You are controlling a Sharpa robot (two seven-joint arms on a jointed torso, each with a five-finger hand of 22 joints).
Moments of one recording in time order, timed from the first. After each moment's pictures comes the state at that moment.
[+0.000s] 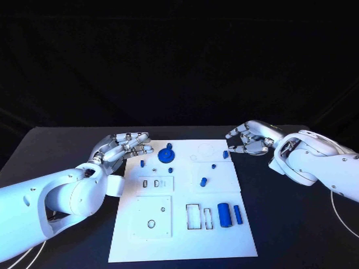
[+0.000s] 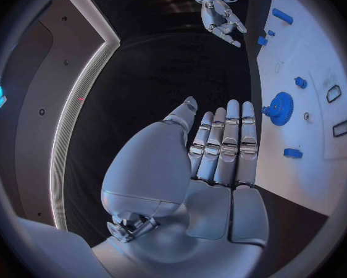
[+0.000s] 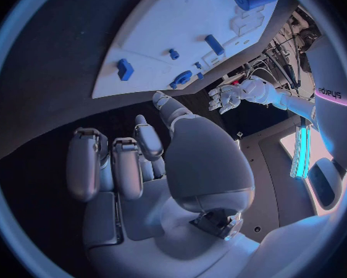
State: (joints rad) left arm 1.15 -0.96 0.00 1.66 0.04 -0.36 0.46; left_hand 1.41 0.00 0.15 0.06 0.08 0.97 0.22 0.07 0.08 1.05 0.17 0.08 0.07 1.07 0.13 0.14 0.35 0.17 0.92 0.24 0.23 0.07; right arm 1.26 -0.92 -0.02 1.41 -1.30 -0.34 0.11; right_hand 1.28 -0.08 0.23 -0.02 0.26 0.92 0.16 0.08 0.09 1.30 0.08 1.25 1.21 1.47 0.00 1.51 1.31 0.08 1.42 0.10 1.41 1.22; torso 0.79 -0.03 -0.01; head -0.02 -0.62
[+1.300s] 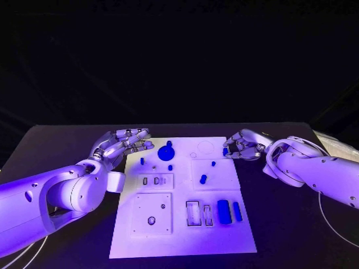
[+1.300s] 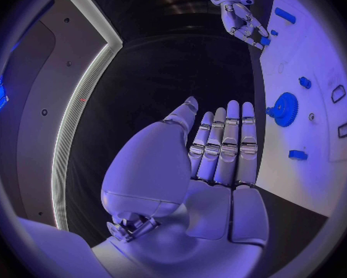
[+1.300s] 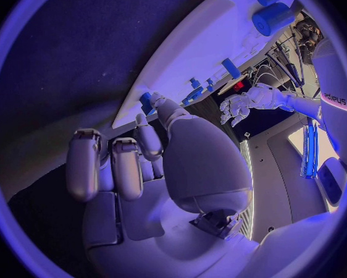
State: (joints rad) left arm 1.15 -0.96 0.00 1.64 0.04 -0.34 0.48; left_hand 1.41 0.00 0.16 0.05 0.08 0.97 0.22 0.07 0.08 1.04 0.17 0.08 0.07 1.07 0.13 0.12 0.33 0.17 0.91 0.24 0.23 0.07; right arm 1.20 -0.80 -0.02 1.22 -1.27 -0.28 0.15; right_hand 1.30 -0.07 0.24 -0.04 0.25 0.97 0.16 0.09 0.10 1.30 0.07 1.25 1.22 1.47 0.00 1.51 1.31 0.08 1.42 0.10 1.41 1.22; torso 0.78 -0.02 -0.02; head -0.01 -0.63
